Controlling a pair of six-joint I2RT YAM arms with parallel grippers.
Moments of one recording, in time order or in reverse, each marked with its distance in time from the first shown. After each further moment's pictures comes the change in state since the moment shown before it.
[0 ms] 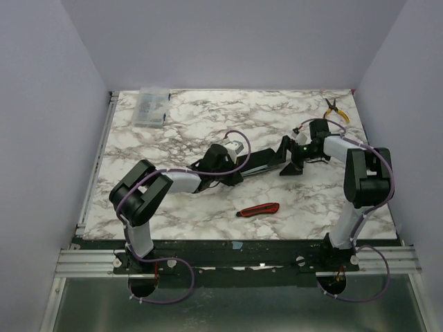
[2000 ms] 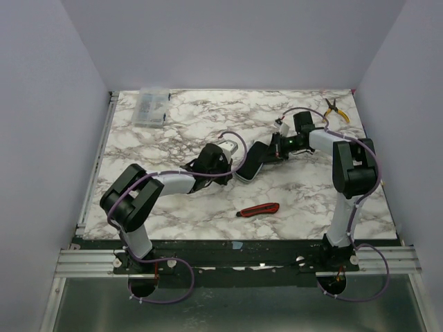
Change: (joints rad) left arm 0.034 -0.084 -0.034 -0.096 -0.149 0.151; right arm 0.122 0.144 0.140 0.174 -0.060 -0.037
